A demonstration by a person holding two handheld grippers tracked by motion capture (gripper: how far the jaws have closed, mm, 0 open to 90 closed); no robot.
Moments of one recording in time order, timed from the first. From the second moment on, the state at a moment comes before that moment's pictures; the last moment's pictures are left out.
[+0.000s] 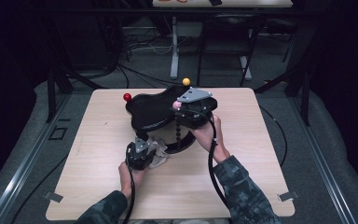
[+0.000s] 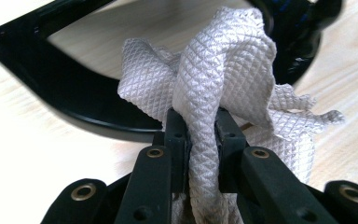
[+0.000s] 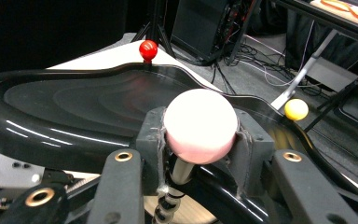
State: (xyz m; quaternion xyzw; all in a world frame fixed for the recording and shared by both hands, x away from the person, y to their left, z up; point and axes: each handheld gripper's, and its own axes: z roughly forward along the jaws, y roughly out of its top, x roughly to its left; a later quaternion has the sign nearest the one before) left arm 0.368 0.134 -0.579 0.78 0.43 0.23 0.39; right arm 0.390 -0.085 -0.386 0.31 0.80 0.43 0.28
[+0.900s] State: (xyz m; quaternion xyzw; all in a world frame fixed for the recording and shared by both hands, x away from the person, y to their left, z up) left arm 0.371 0.142 -0.581 0.79 0.42 0.25 0.38; right arm 0.394 -0.096 -0.388 0.32 0.79 0.45 0.26
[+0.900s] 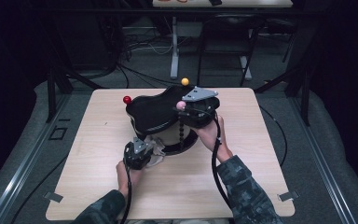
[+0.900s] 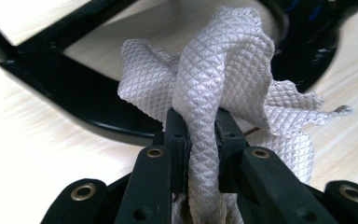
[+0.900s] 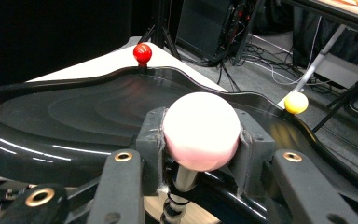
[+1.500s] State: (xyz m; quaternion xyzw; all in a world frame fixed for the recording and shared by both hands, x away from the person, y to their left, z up) left arm 0.406 0.182 -0.581 0.76 0.47 0.25 0.38; right arm 0.394 -0.097 -0.388 0.32 0.79 0.44 0.26
